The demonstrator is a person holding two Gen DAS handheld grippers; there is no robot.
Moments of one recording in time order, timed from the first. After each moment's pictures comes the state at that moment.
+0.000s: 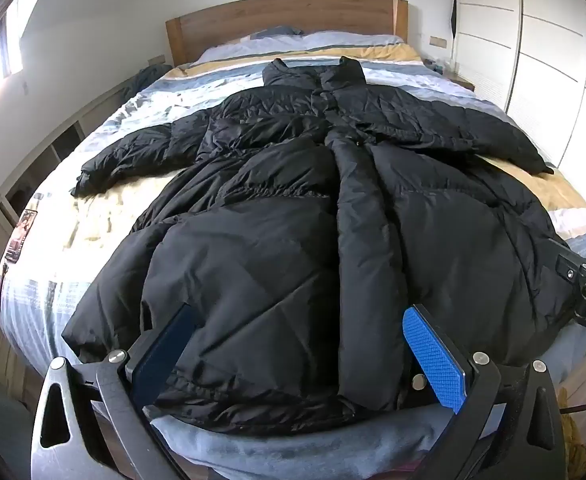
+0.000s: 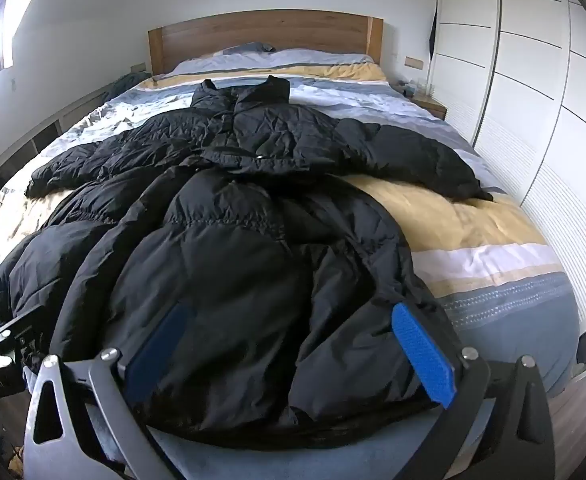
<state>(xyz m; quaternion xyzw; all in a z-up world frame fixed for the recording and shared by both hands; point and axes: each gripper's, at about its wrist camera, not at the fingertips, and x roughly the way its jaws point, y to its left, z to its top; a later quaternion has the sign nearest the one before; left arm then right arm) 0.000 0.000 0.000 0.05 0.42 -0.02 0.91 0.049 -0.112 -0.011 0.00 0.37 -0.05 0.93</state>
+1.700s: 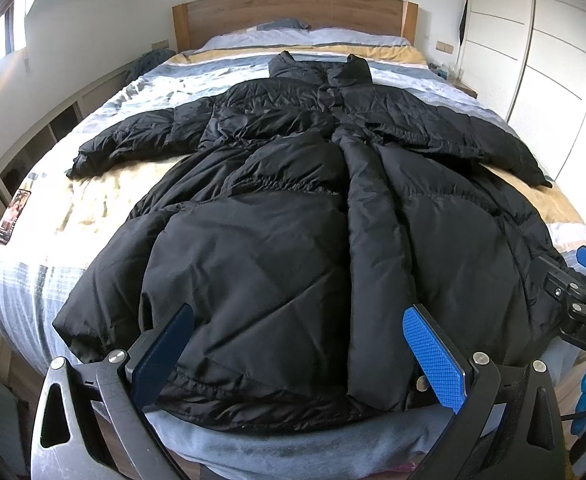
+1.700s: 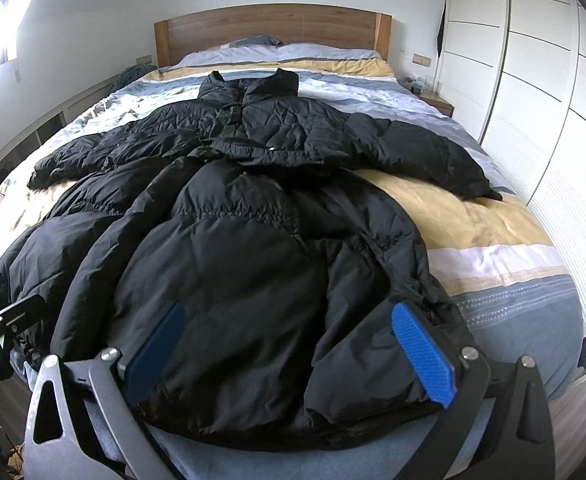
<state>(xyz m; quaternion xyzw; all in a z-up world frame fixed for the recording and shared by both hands) 0.004 0.019 -0.002 0.01 0.42 -0.03 0.91 0.055 -0.098 -0.020 -0.01 0.38 -0.03 0.93</state>
